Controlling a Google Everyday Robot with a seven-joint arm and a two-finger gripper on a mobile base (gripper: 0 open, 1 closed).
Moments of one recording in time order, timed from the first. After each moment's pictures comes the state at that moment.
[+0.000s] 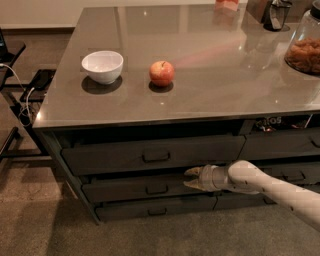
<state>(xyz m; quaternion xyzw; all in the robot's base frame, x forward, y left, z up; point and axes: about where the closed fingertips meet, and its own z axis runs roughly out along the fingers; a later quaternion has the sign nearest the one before) 0.605 -0.133 0.437 -0.63 0.66 0.09 0.40</state>
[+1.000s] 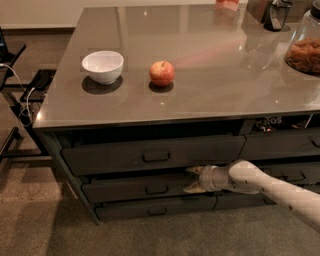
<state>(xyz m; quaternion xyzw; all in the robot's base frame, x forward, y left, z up) 0.605 -0.136 0.433 -0.63 0.66 0.10 0.40</state>
